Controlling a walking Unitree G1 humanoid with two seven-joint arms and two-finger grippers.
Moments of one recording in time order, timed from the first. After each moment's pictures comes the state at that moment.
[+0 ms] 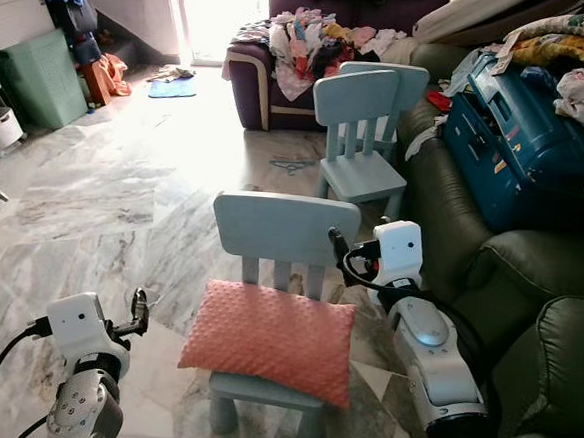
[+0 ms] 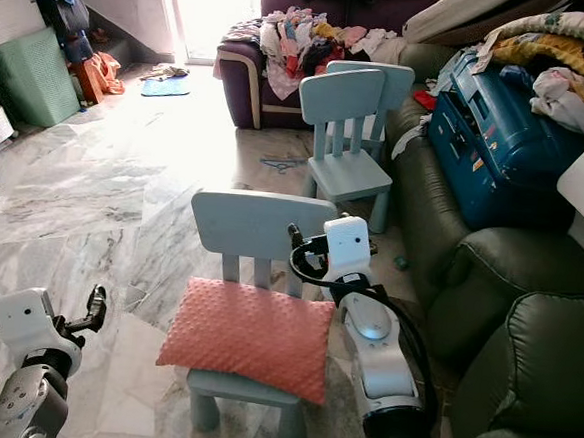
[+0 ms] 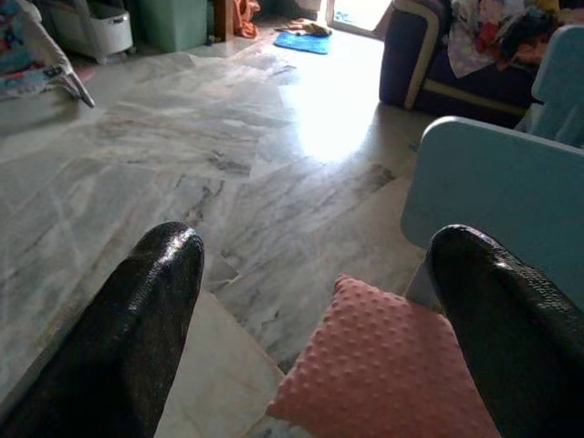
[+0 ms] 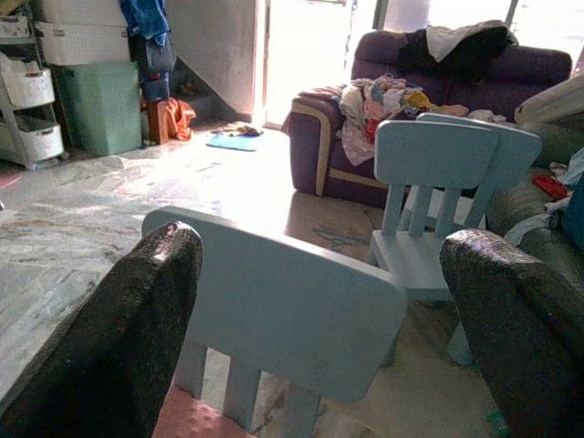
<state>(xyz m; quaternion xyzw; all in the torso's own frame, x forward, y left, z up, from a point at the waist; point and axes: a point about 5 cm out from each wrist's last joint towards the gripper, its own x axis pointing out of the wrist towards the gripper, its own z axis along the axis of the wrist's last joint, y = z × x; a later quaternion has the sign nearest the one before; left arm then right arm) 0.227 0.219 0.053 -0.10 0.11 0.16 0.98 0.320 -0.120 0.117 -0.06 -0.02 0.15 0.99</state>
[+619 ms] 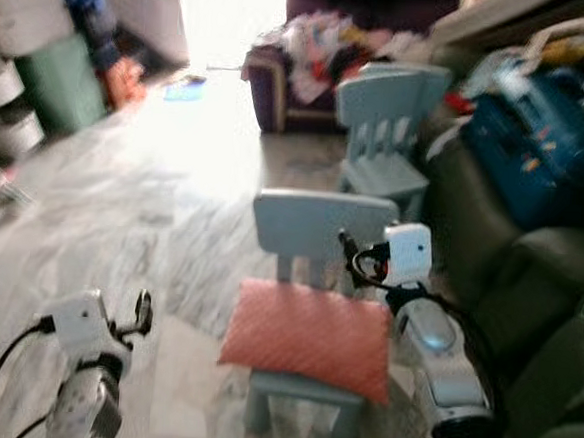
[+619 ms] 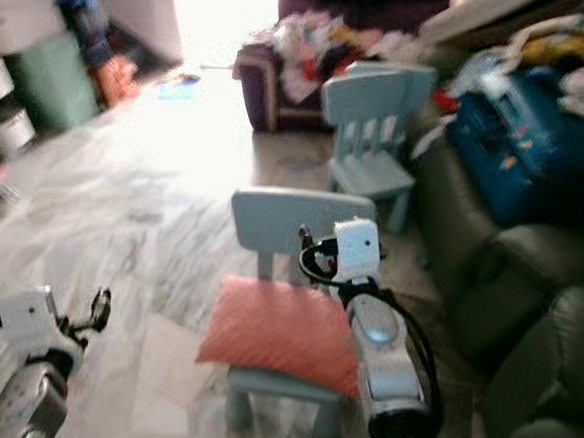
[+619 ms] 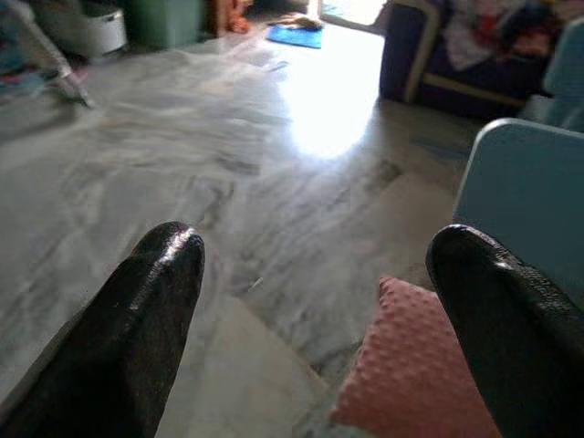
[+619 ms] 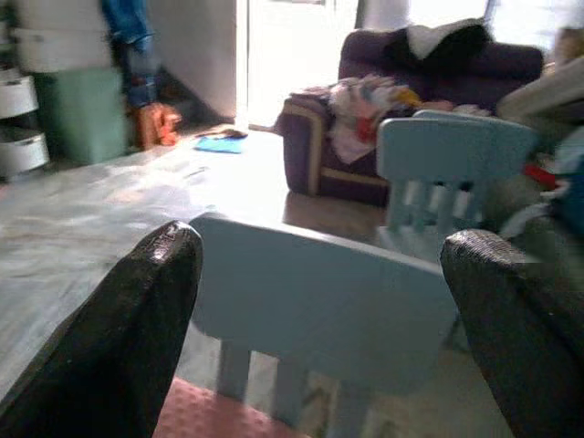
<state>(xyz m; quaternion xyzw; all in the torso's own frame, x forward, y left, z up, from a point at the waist) 0.229 0.221 0.054 -0.10 0.12 0.14 0.98 0.320 -0.125 0.113 -0.05 -0.01 0.13 0.99</state>
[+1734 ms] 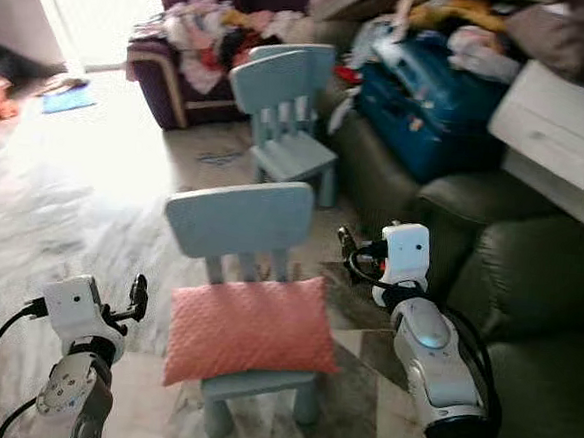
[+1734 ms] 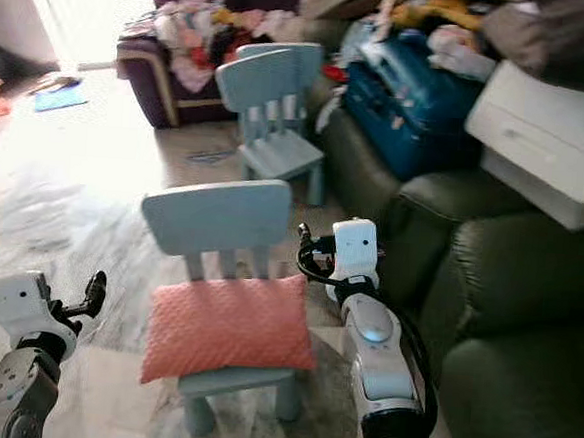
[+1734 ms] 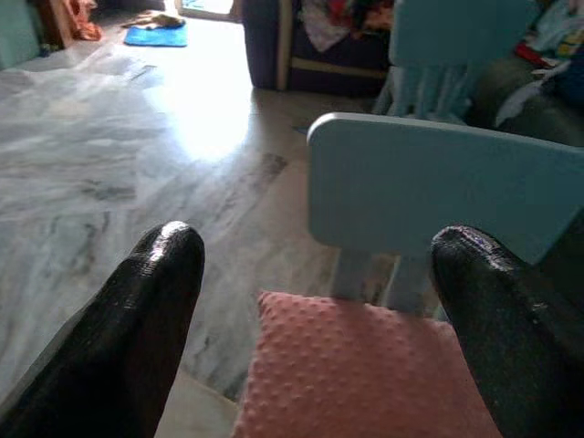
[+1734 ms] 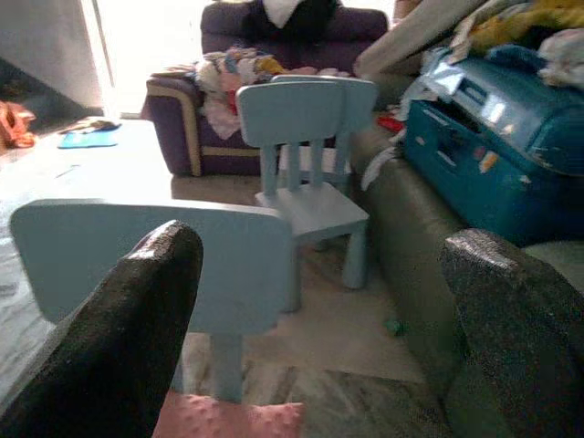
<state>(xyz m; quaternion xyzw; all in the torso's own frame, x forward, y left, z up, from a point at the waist) 0.240 0.230 0.066 -0.10 0.10 0.13 0.98 0.320 -0.120 0.114 -0.04 -0.01 0.11 0.99</state>
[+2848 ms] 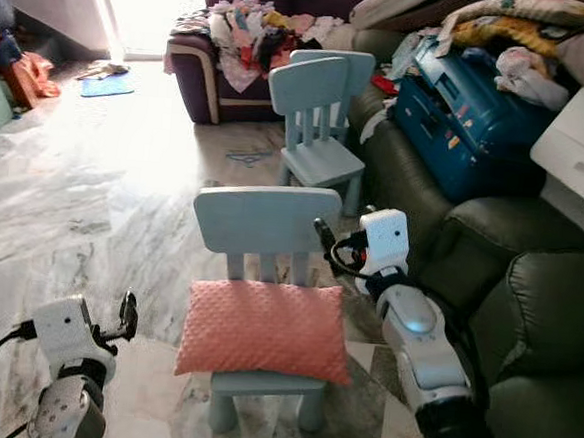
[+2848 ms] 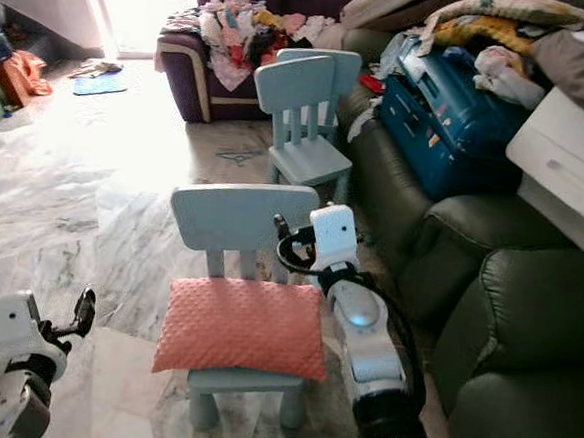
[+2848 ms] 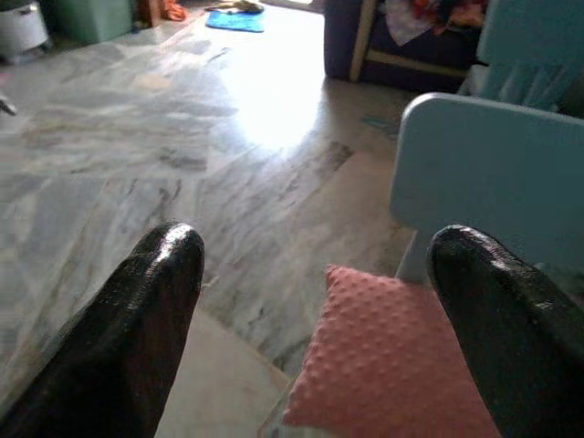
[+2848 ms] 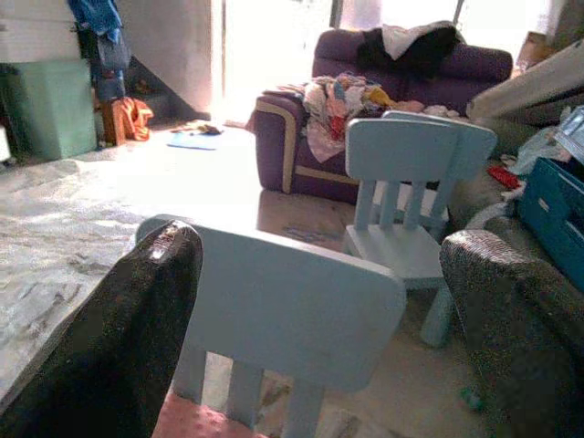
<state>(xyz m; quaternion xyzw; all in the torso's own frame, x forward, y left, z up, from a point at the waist) 0.218 0.234 0.055 -0.08 0.11 0.15 0.98 0.331 -0.099 0.127 -0.05 -0.04 0.18 0.98</state>
